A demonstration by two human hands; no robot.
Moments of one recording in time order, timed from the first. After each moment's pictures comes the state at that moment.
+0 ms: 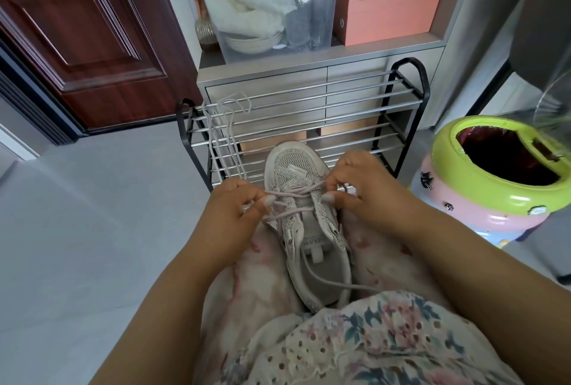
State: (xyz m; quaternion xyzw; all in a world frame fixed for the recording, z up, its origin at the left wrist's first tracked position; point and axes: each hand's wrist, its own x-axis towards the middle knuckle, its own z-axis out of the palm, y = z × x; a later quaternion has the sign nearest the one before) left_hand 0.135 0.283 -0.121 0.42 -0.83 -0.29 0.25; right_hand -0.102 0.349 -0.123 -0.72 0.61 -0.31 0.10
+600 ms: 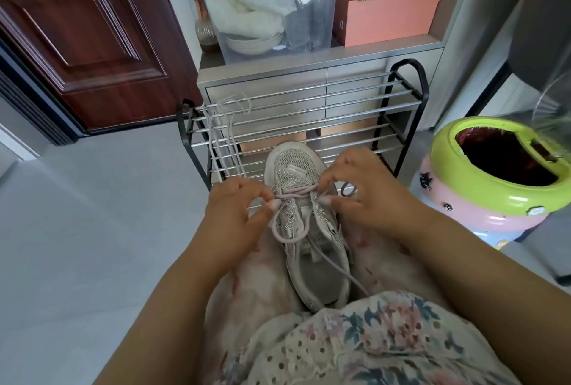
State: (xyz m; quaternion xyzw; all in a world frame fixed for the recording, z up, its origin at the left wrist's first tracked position) left_hand 0.132 0.293 -0.119 0.44 -0.83 -0.25 0.23; right_hand -0.101 0.355 -0.121 -0.72 0.59 -0.34 0.10
